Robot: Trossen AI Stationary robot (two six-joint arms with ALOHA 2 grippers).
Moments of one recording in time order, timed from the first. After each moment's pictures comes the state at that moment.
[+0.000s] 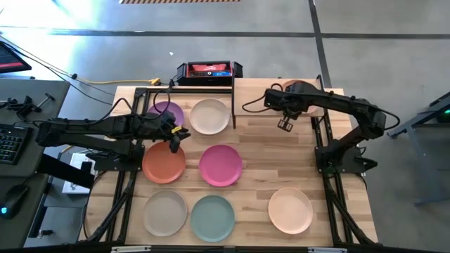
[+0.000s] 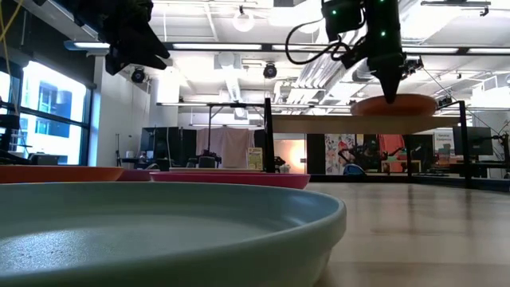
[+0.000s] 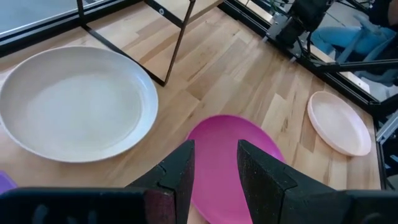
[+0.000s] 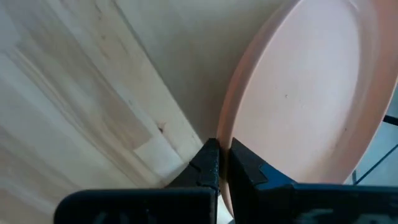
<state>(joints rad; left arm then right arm) 0.06 0.82 0.68 -0.42 -0.19 -0.55 -0.40 1.51 1.38 -1.48 0.41 0.12</state>
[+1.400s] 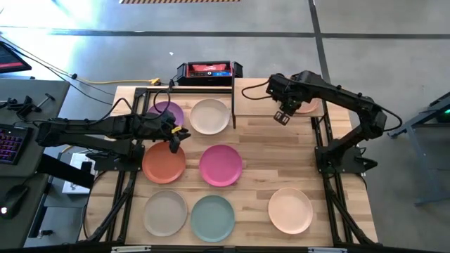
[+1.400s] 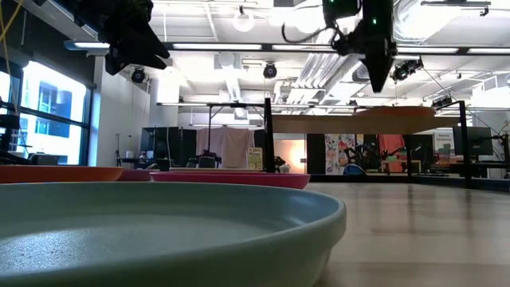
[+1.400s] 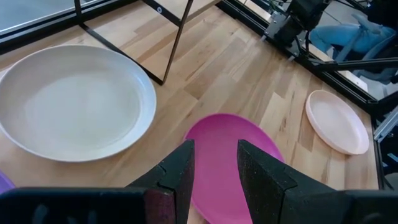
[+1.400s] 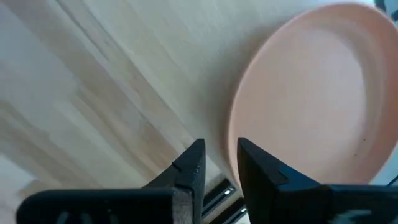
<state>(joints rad) 0.06 0.82 0.68 -0.42 -0.18 -0.55 -0.46 1.51 1.52 -1.48 0.26 0.16</state>
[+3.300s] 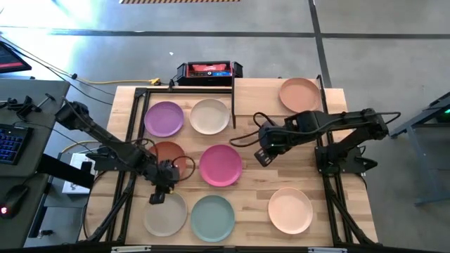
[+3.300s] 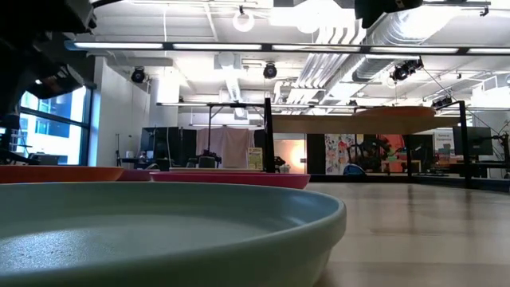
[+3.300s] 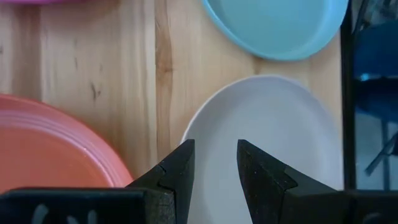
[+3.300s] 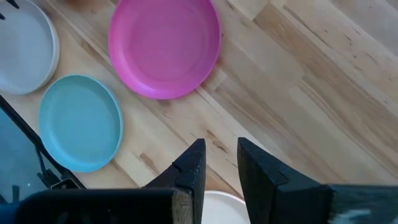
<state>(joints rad) -0.55 1.17 0.68 -0.60 0.06 -0.57 0.16 1.51 1.62 -1.31 0.09 0.99</state>
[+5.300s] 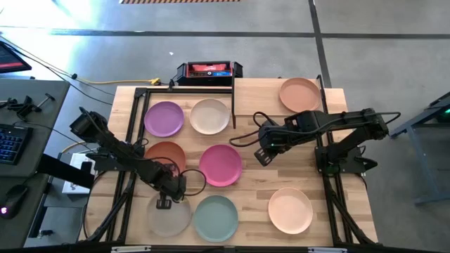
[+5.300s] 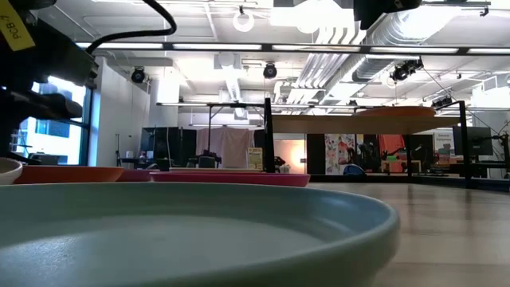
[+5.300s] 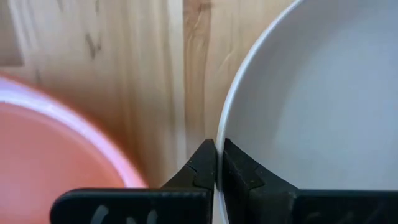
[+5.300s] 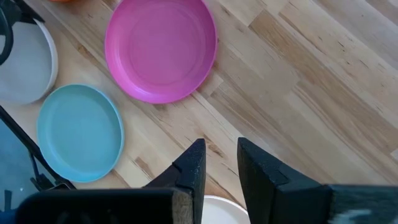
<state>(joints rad) -0.58 1.51 0.81 -0.75 0.02 -0.56 0.16 1.51 1.62 -1.32 0.11 0.98</state>
